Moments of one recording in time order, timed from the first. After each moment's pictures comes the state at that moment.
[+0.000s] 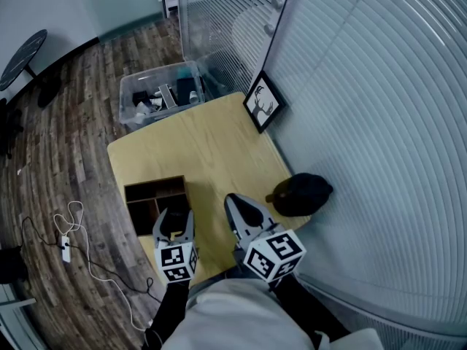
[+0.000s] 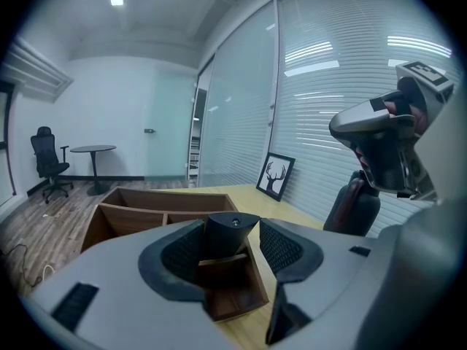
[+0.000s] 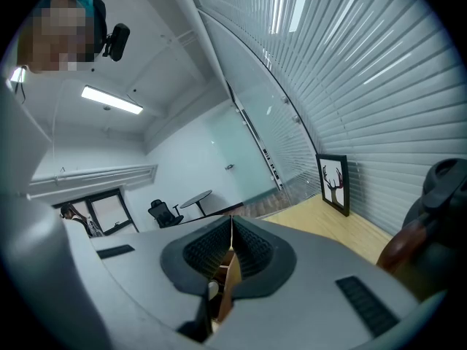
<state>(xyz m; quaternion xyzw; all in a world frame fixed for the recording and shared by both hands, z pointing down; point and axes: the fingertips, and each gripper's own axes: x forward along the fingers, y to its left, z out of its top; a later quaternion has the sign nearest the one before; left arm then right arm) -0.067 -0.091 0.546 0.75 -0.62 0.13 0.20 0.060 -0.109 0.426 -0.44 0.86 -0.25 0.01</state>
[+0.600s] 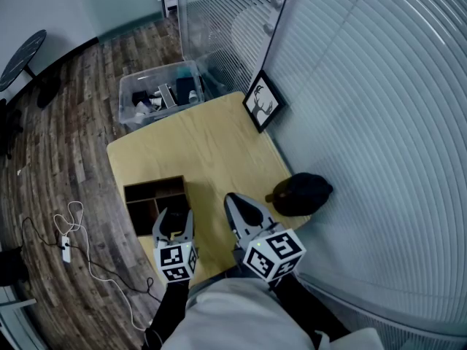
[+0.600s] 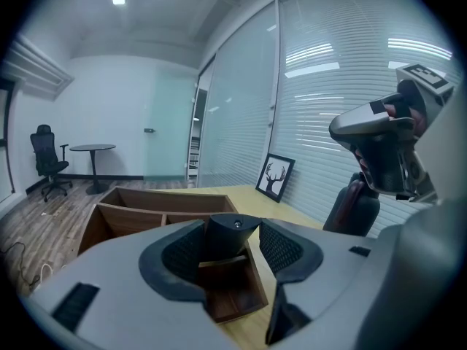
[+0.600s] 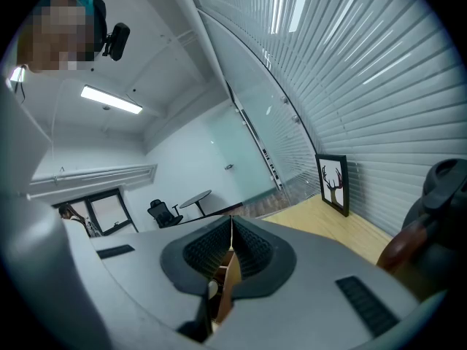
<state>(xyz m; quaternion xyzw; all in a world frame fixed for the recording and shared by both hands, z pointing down) -0.067 -0.093 0.546 0.75 -0.62 0.12 0.20 0.061 -0.111 0.425 -0.45 0.86 -0.26 0.00</state>
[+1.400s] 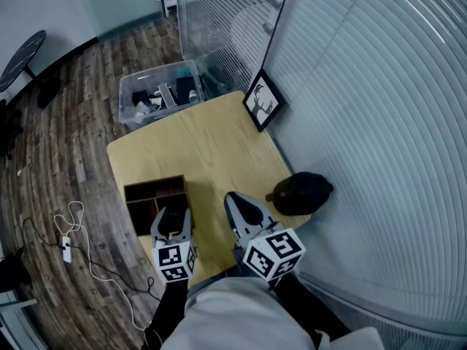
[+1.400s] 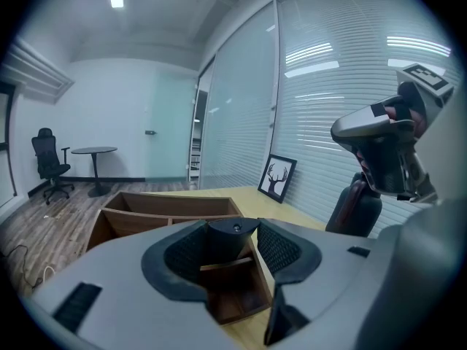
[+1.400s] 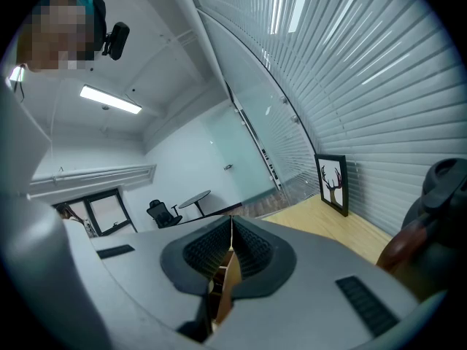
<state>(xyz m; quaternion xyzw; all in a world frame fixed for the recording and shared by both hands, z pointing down) -0.073 -0.094 0.541 0.75 -0.62 0.13 0.19 0.062 -0.113 0.425 -0.45 0.86 -0.26 0.00</state>
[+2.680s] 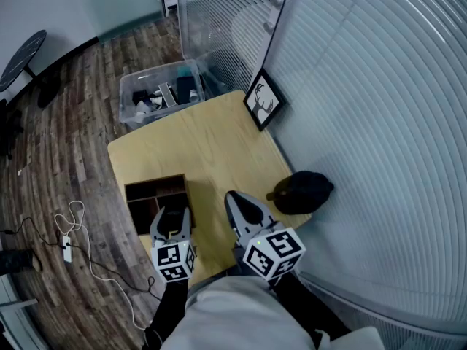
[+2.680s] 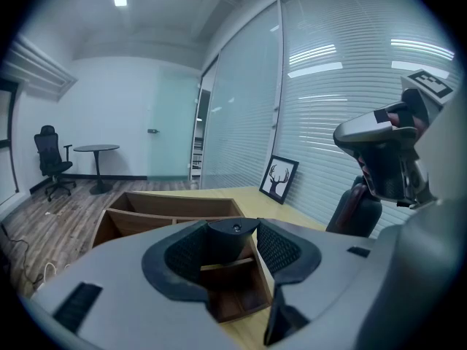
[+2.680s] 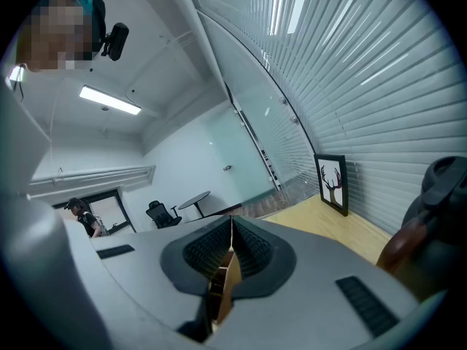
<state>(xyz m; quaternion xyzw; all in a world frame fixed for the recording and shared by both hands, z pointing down) -0.078 -0.091 0.538 0.74 -0.63 0.12 0.20 0.060 -0.110 0.425 -0.45 0.85 -0.26 0.01</state>
